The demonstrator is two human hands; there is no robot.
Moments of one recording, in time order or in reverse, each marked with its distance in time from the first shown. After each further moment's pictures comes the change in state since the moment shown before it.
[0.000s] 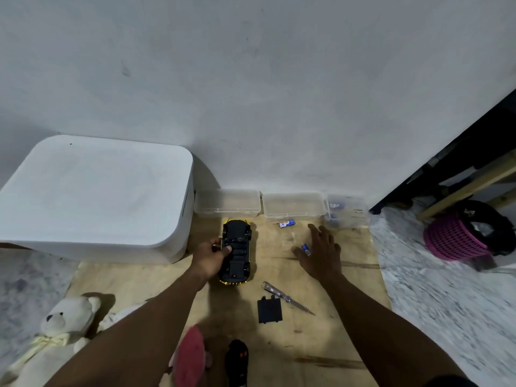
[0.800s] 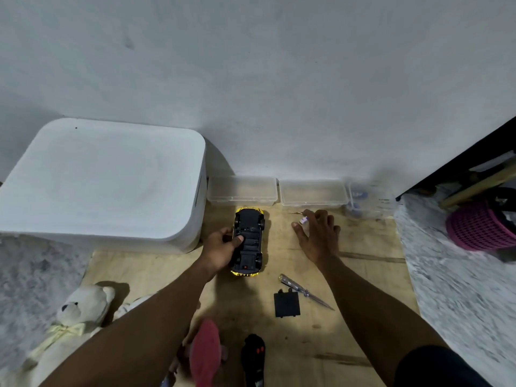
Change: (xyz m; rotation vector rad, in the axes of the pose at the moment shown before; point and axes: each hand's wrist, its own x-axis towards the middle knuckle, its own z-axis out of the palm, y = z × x) left_hand 0.011 -0.007 -0.010 0.012 -0.023 0.012; right_hand 0.031 -0.038 0.039 -0.022 0.144 -0.118
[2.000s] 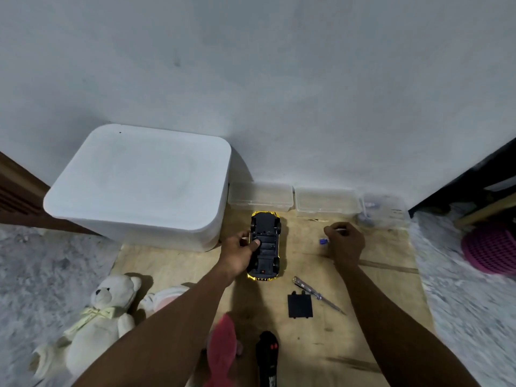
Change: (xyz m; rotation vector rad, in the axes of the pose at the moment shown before) left_hand -0.035 0.009 -0.002 -0.083 0.044 0.050; right_hand -0.018 -0.012 -0.033 0.978 0.227 0.470
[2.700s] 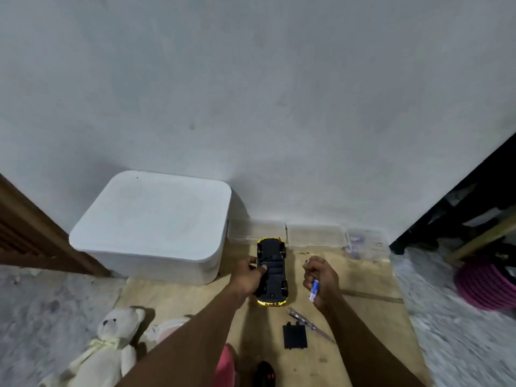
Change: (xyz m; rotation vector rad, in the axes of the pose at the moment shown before) left_hand -0.023 0.042 0.015 0.009 -0.069 -0.056; right_hand -0.067 -0.066 -0.011 0.672 -0.384 0.392
